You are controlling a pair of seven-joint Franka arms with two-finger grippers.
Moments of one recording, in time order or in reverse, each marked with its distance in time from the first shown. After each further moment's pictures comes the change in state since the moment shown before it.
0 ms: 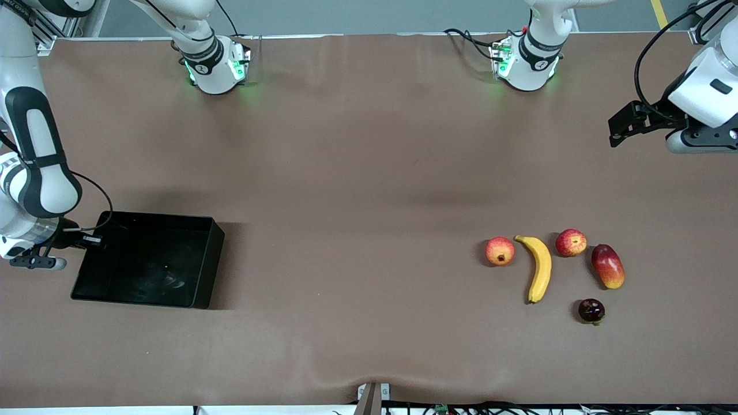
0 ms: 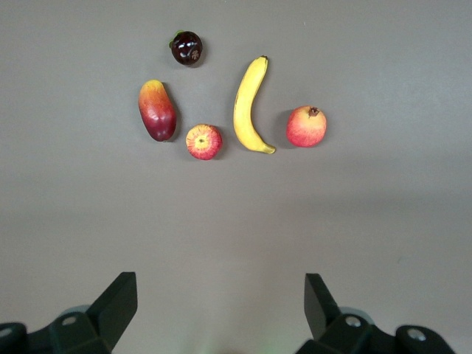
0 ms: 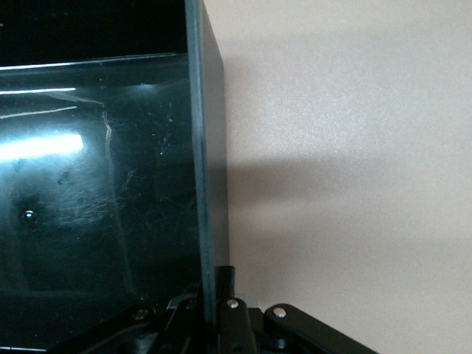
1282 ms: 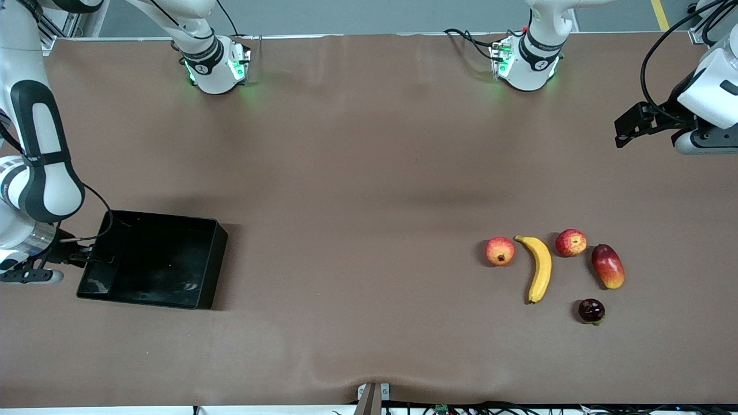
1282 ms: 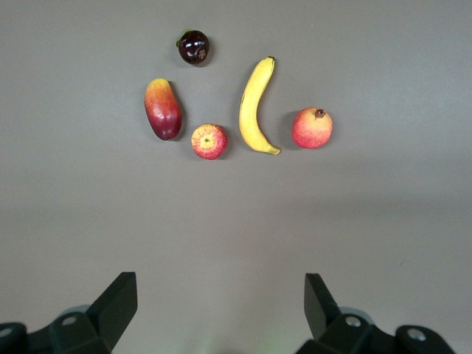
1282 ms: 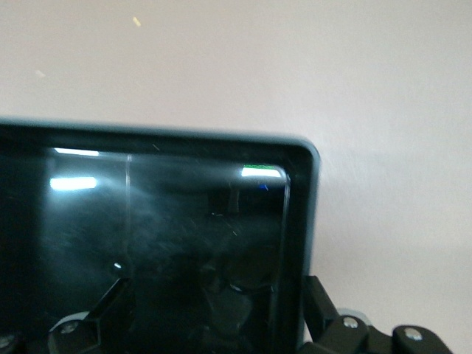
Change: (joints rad) left arm 0.011 0.000 0.008 0.000 0.000 0.000 0.000; right arm 0.083 -0.039 0.011 0.086 -0.023 -0.002 0.017
